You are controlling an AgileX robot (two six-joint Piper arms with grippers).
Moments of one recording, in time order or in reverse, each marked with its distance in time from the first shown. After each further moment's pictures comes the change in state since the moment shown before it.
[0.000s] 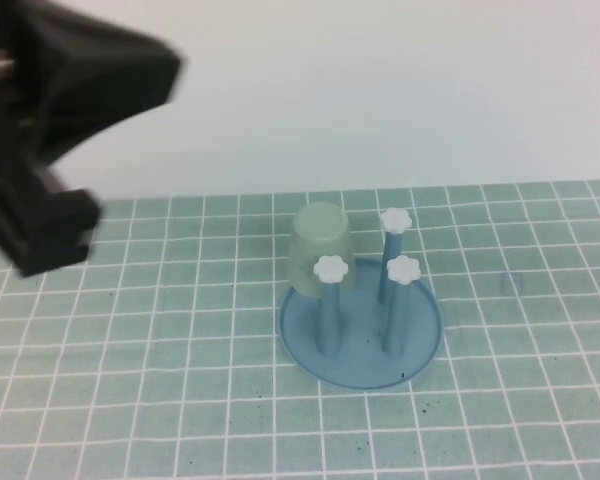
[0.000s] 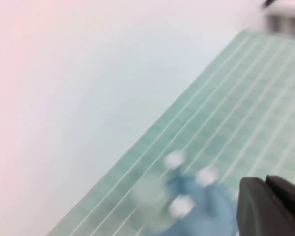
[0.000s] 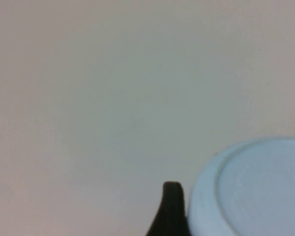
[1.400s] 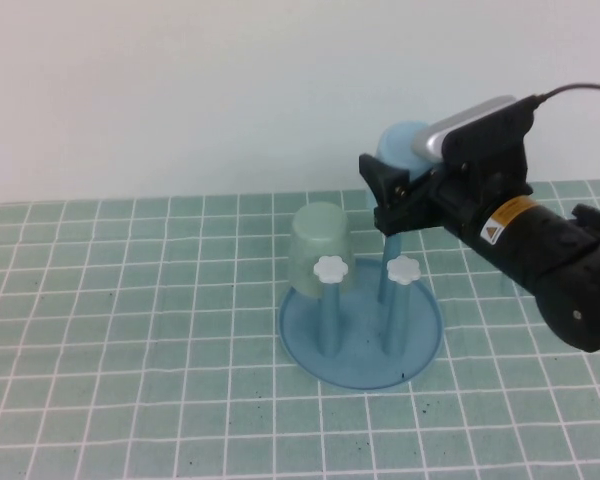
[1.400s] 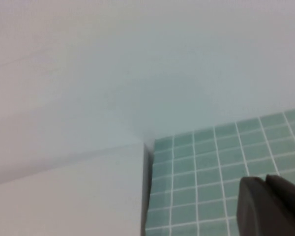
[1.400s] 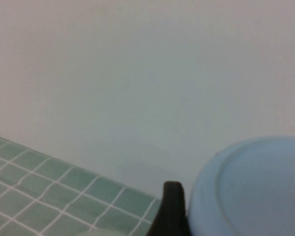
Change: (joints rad) right arm 0.000 1.488 -0.565 -0.903 -0.534 0.248; left arm 0.648 -0.682 0.800 0.539 -0.224 -0.385
